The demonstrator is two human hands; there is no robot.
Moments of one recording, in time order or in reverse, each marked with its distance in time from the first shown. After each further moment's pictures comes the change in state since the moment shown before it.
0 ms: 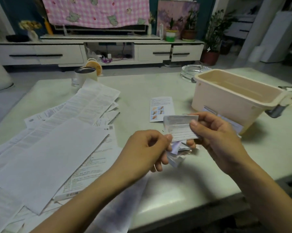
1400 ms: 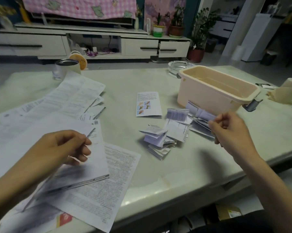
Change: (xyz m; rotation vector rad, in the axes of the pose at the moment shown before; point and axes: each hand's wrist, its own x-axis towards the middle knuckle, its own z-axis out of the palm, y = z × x) left_hand -0.026 -0.034 -0.093 0.085 0.275 -0.192; right_hand 0.008 0.012 -0.087 -0.743 0.429 -0.099
